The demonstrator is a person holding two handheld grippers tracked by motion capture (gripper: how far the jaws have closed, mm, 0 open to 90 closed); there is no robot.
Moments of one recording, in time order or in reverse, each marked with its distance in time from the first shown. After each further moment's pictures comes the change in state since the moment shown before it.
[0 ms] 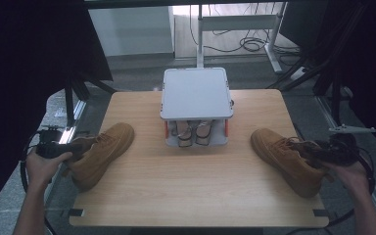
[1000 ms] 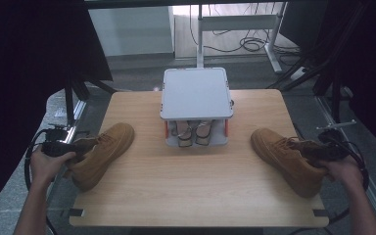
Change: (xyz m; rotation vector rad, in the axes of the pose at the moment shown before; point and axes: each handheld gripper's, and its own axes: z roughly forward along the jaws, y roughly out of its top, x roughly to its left) left arm -0.005 0.005 0.010 0.056 -0.032 0.036; right arm -0.003 0.008 0.027 0.215 -0.003 0.023
